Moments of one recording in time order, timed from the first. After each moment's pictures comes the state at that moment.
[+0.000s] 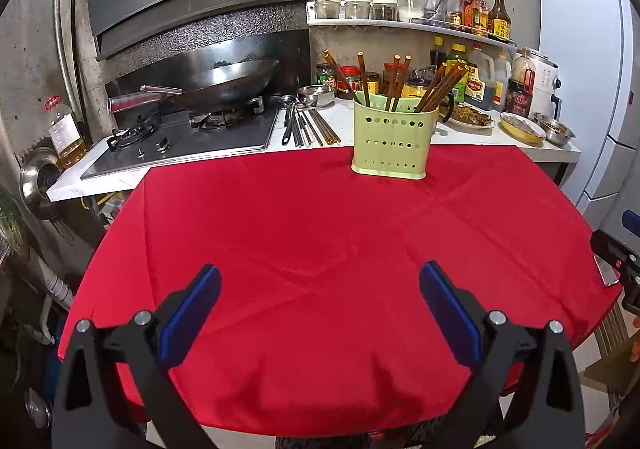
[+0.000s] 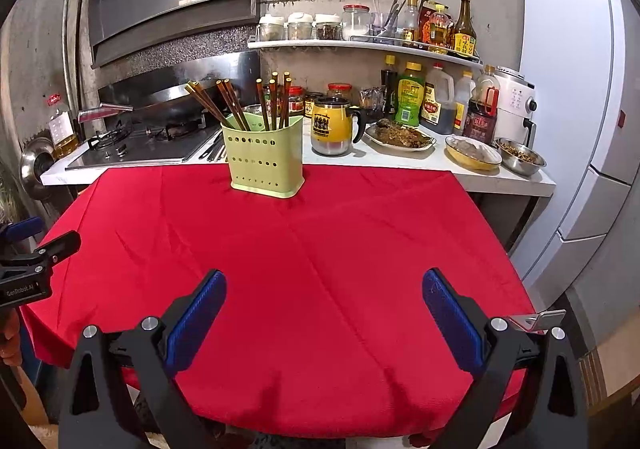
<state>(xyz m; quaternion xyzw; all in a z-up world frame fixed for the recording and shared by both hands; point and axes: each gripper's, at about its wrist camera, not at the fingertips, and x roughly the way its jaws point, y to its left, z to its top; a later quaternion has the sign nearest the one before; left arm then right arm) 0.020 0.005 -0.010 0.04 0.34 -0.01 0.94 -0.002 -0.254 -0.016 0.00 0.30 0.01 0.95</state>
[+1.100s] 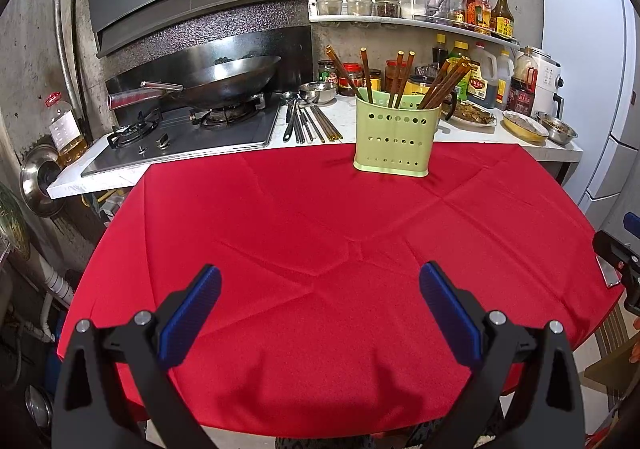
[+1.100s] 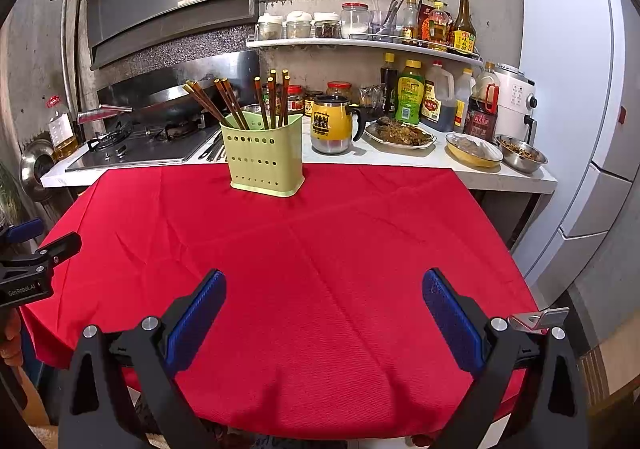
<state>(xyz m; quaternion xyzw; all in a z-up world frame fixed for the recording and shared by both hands) 0.025 0.009 -0.013 0.04 0.35 -0.01 0.94 0.002 -0.254 -0.018 0.00 0.30 0.01 0.95</state>
